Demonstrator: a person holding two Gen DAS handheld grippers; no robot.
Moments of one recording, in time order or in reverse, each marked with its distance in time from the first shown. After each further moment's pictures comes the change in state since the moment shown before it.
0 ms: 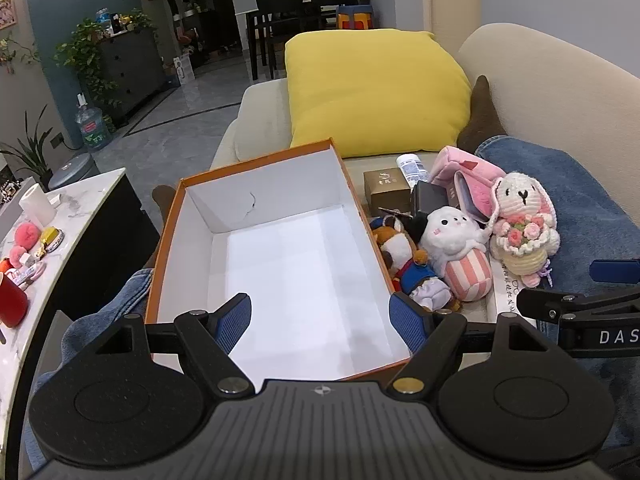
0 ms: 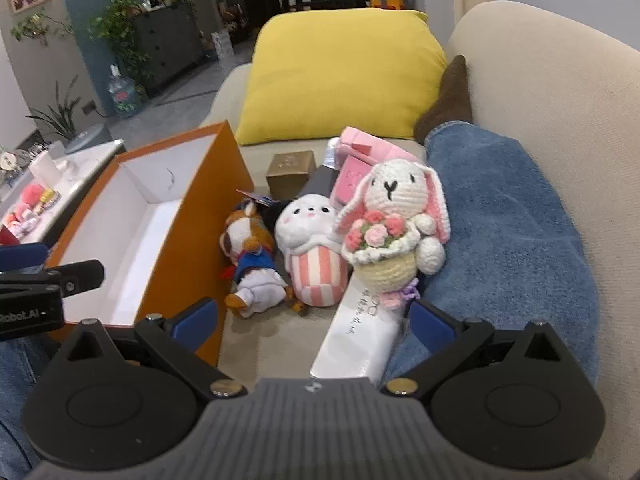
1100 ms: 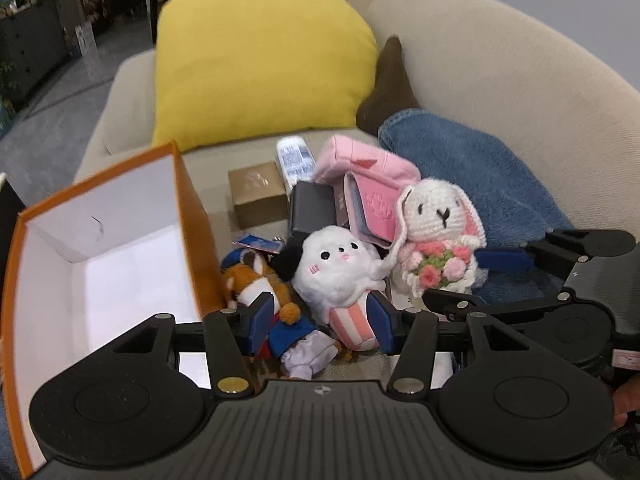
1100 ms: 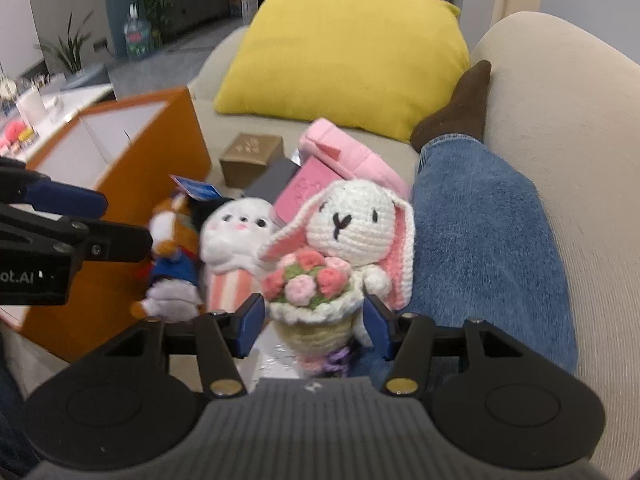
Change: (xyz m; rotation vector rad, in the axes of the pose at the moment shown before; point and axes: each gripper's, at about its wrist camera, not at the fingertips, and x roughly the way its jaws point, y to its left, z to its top) left arm 0.091 -0.066 0.065 0.070 0.160 -0.287; right arm 0.073 -0.043 0.045 -0.209 0.111 -0.046
